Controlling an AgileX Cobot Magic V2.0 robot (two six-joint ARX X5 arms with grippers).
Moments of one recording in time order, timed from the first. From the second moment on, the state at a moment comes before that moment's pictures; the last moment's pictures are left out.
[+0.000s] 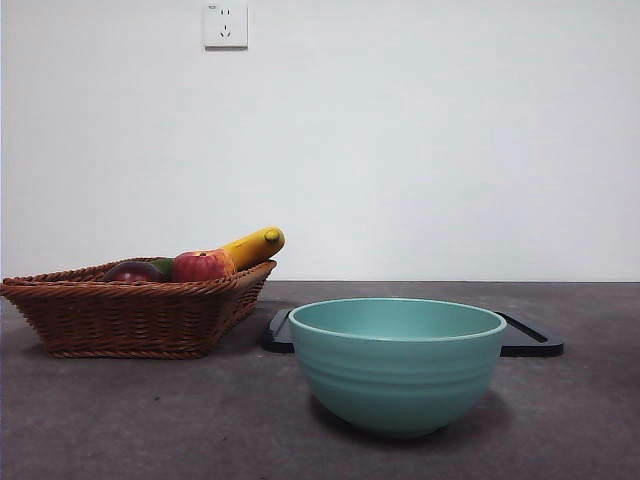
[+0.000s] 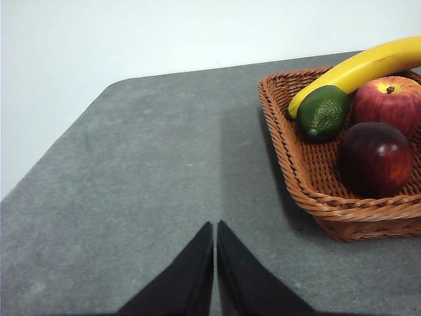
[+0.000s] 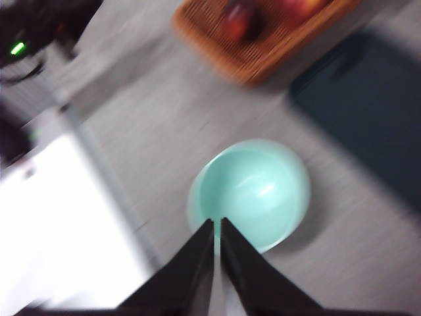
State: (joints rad) left arm 0.06 0.00 0.03 -0.18 0.02 0.14; right arm 0.47 0.83 1.03 -0.91 -0.47 -0.09
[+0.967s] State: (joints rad) left arm 0.06 0.00 0.03 -0.18 0.02 0.14; right arm -0.02 0.02 0.10 -0.16 -0.12 -0.02
